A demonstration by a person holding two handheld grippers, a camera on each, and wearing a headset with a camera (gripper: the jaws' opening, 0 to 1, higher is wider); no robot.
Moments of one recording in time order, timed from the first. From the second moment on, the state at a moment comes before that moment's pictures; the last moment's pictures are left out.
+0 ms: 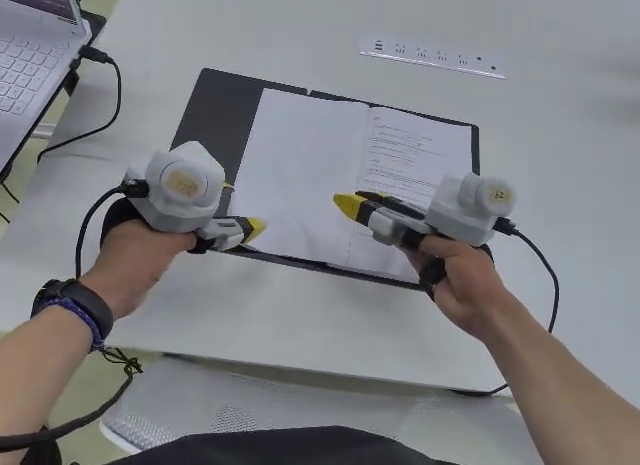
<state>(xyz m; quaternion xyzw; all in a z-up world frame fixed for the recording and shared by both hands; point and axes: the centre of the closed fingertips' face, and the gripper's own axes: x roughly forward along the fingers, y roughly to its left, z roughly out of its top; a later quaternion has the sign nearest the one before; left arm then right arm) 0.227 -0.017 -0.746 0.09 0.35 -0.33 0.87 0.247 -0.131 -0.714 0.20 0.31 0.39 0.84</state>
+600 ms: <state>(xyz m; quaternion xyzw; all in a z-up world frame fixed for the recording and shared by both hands) 0.221 -0.021 -0.781 0.11 0.37 -0.33 0.86 0.252 -0.138 -0.718 0.19 0.32 0.39 0.84</state>
